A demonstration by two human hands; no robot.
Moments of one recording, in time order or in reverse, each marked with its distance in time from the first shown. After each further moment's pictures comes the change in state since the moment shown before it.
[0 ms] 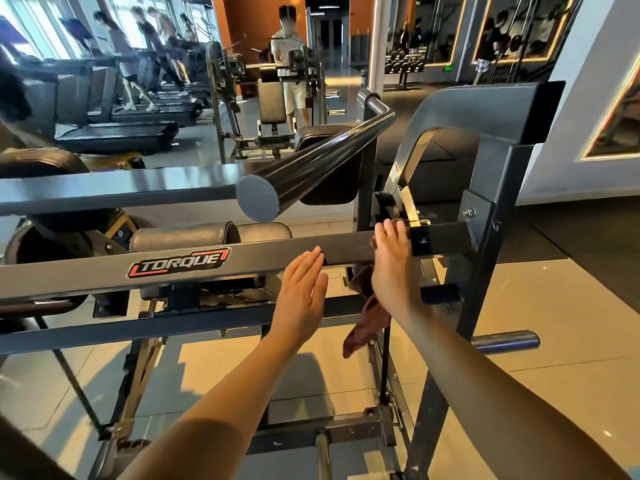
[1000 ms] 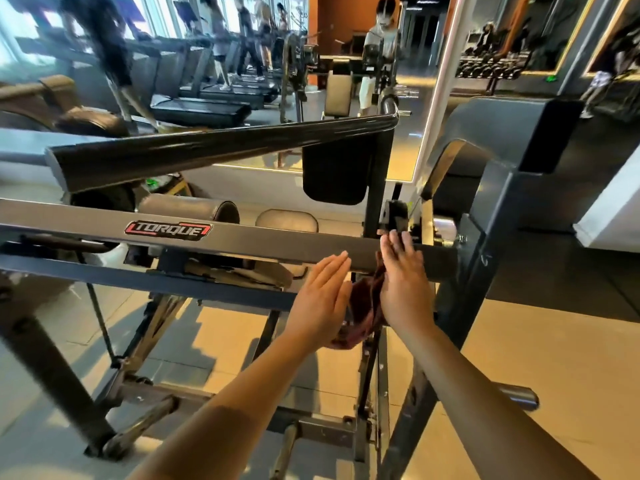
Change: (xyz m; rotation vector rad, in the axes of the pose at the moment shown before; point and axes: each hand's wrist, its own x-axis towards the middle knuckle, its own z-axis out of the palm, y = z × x) left_hand 0.006 0.092 0.076 0.132 0.031 -0.066; right_hand 0.013 0.086 -0.036 0.053 -0.105 -0.270
